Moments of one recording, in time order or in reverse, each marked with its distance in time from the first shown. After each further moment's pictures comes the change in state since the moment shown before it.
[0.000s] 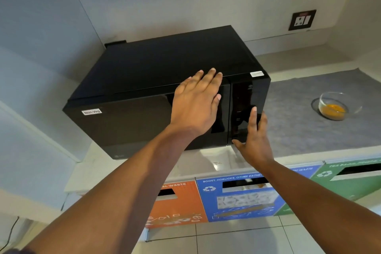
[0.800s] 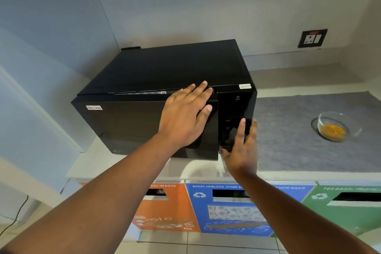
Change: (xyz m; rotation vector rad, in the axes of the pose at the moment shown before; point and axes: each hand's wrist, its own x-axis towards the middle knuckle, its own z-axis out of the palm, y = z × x) left_hand -0.019 0.014 -0.011 -0.031 0.006 -0.073; right_hand -0.007 -0.012 -0.004 -0.069 0.008 0.001
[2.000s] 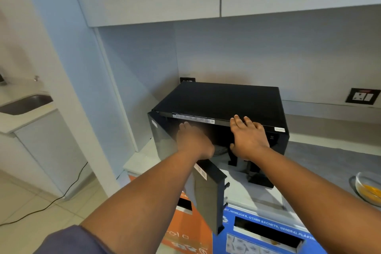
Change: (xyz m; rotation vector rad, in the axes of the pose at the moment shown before) left_hand -0.030 -0.003 -0.095 0.009 -0.622 -0.887; right_hand 0.096 -0.148 -0.113 -0.432 -0.438 -0.524
